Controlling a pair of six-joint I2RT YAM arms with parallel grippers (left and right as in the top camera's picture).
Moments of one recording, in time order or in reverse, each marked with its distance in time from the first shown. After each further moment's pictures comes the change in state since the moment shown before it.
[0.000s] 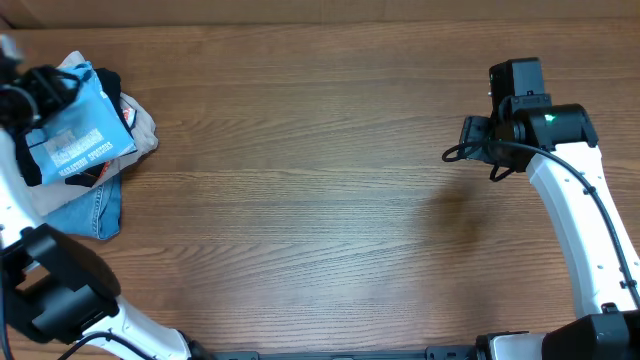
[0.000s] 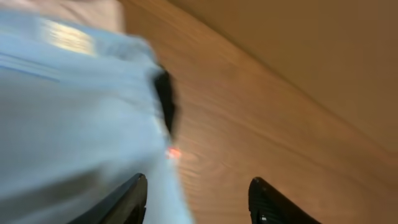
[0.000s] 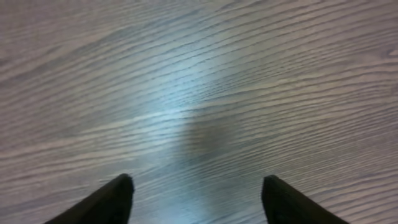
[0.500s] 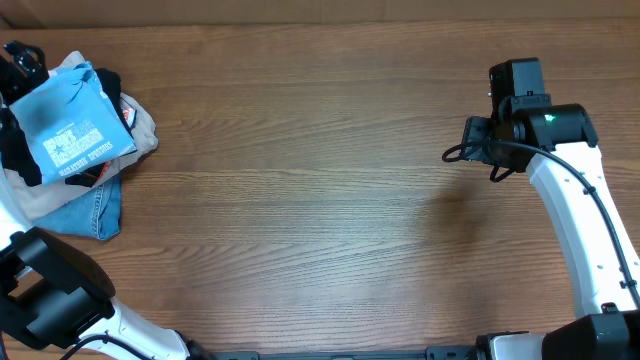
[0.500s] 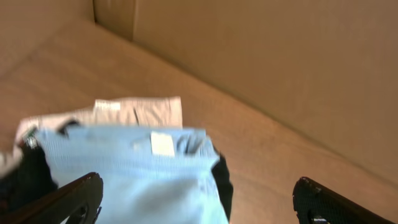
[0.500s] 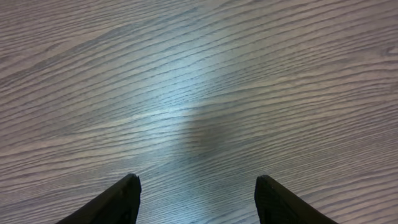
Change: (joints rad) left arm 0.065 0.000 -0.002 0.275 -0.103 -0.019; right arm 0.000 0.000 0.000 -0.008 0.000 -0.001
